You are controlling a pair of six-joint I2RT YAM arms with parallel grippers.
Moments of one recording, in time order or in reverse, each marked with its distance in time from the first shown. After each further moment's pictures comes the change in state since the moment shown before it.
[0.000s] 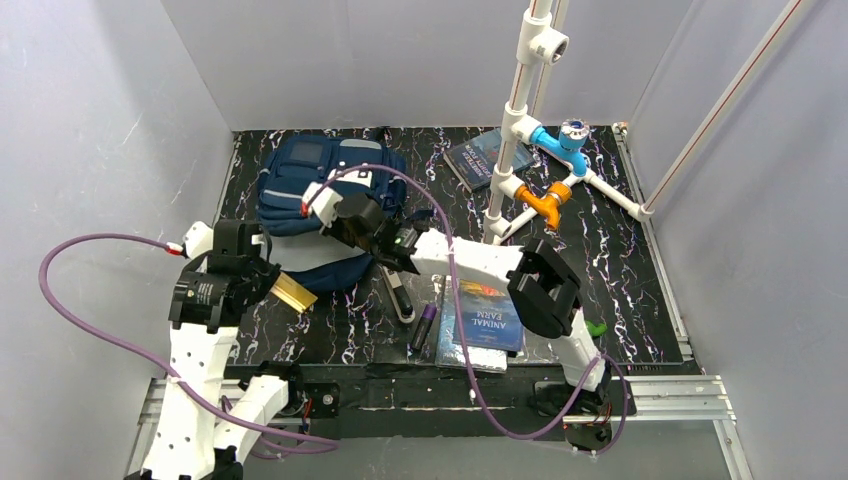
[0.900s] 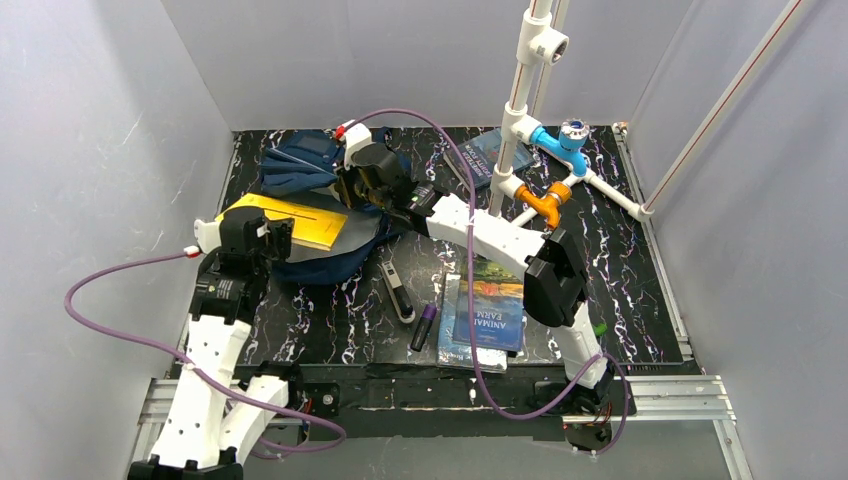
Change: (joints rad) left arm 0.000 -0.006 -0.188 0.529 0.108 -0.422; right arm -0.136 0.000 0.266 -0.195 -0.087 0.541
